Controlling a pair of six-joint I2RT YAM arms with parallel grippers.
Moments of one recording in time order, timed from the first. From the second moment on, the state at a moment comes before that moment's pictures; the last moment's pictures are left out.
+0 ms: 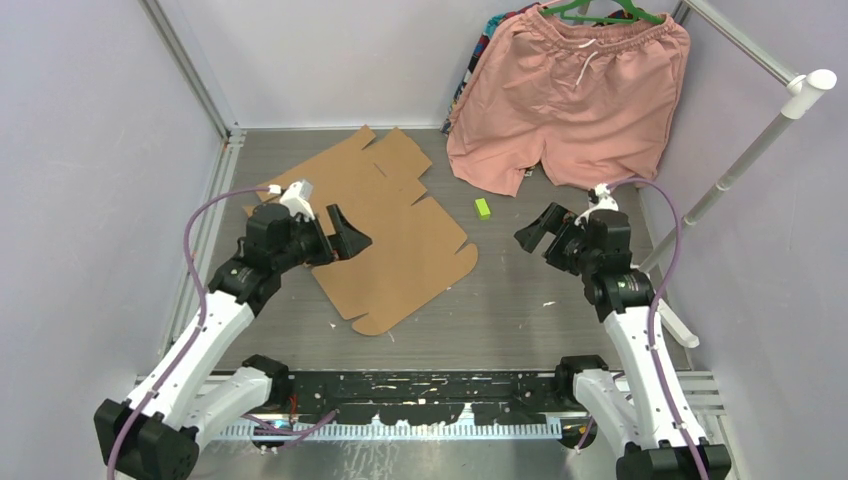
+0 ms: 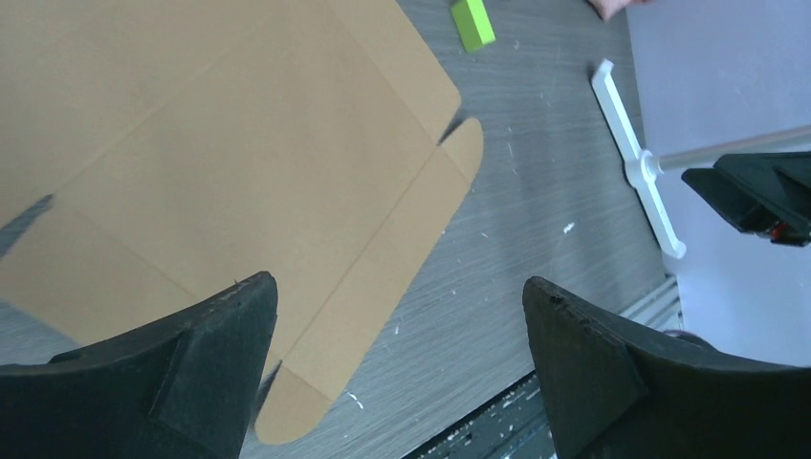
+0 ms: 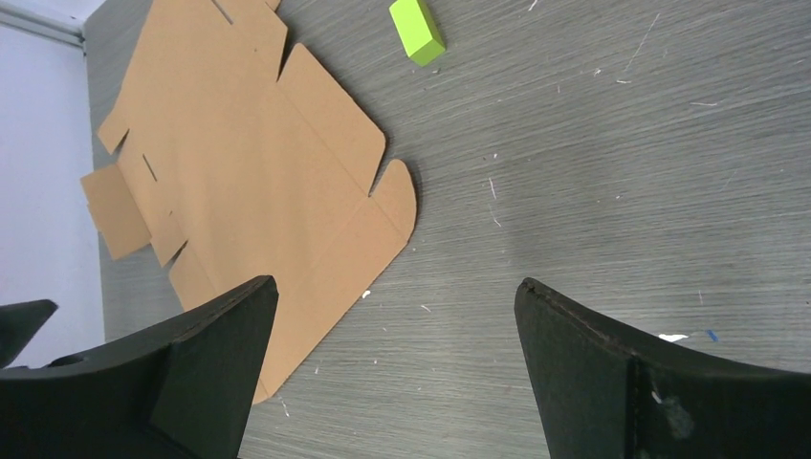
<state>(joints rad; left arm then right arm) -0.35 0.92 0.78 -0.33 0.31 -0.60 0.05 0.78 0.76 -0.53 -0.22 0.58</state>
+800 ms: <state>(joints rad) -0.35 0.96 0.92 -0.50 0.02 -0.52 0.36 1.70 1.32 -0.47 0.25 0.32</state>
